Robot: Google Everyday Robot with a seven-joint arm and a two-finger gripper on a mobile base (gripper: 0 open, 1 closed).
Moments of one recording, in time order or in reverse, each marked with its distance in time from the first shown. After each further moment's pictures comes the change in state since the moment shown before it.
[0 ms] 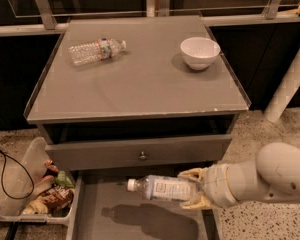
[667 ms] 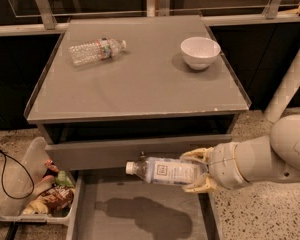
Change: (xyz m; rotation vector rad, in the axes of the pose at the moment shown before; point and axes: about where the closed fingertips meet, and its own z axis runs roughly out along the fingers) arm -0.044 -0.031 -0.054 0.036 0.003 -0.047
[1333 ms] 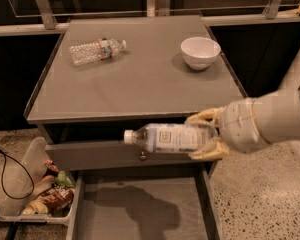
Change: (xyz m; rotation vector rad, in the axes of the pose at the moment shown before) arm -0.059 -0.053 -0.076 0.064 0.023 -0.112
